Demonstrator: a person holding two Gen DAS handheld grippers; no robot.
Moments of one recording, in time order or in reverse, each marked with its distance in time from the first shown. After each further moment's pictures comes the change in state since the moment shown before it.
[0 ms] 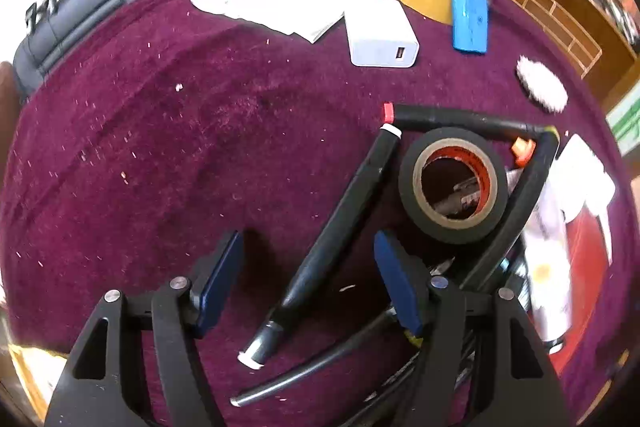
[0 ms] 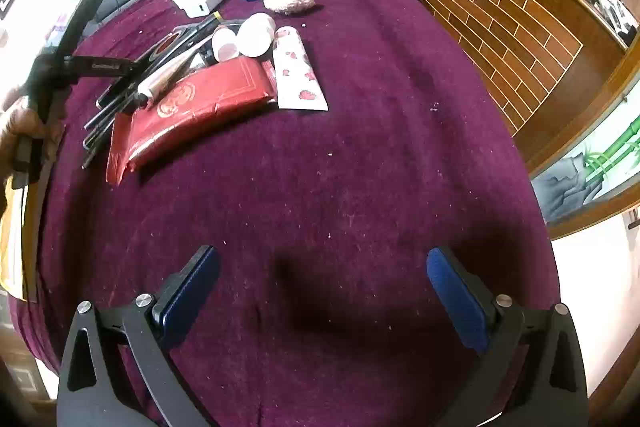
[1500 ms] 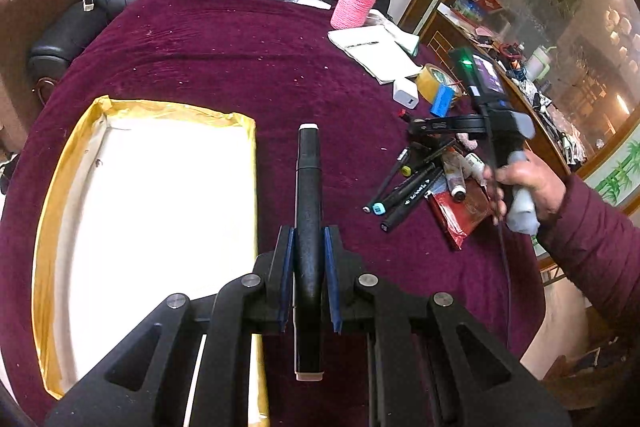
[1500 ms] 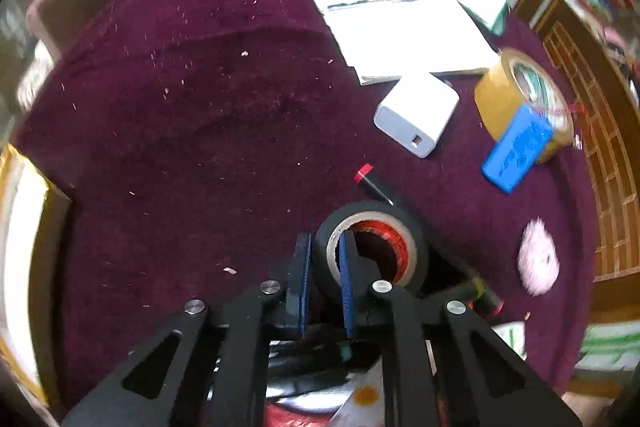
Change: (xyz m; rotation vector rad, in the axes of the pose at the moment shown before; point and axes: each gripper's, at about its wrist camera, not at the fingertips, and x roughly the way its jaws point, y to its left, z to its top) left arm -0.178 0.123 -0.203 -0.404 -0.240 -0.194; right arm 0.106 0.228 0.200 -0.395 0.063 0.027
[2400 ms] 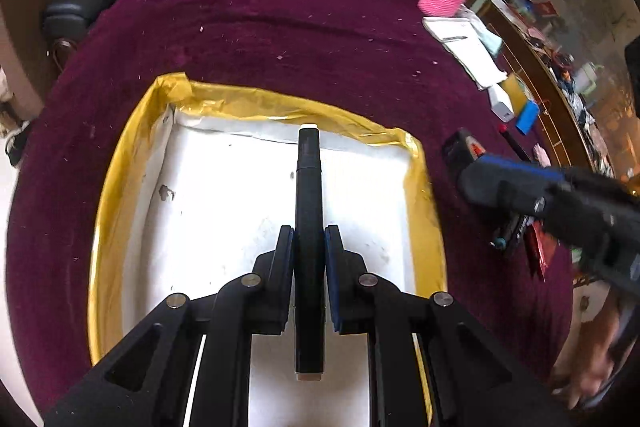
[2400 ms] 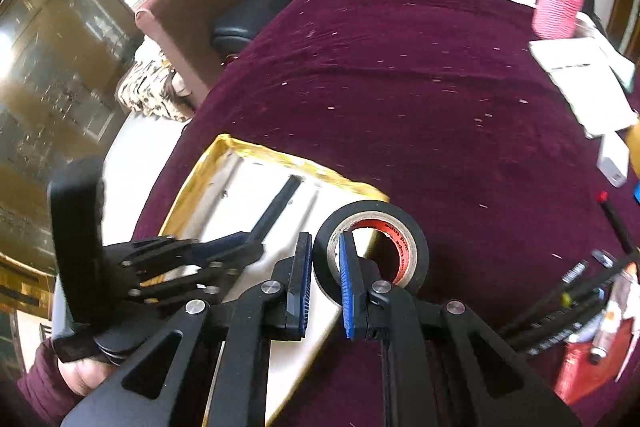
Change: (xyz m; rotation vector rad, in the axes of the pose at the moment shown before) left arm 0.071 0.120 0.041 -0.104 0.136 0.057; right arm -0.053 0.232 0.003 -0.102 -0.055 0.361
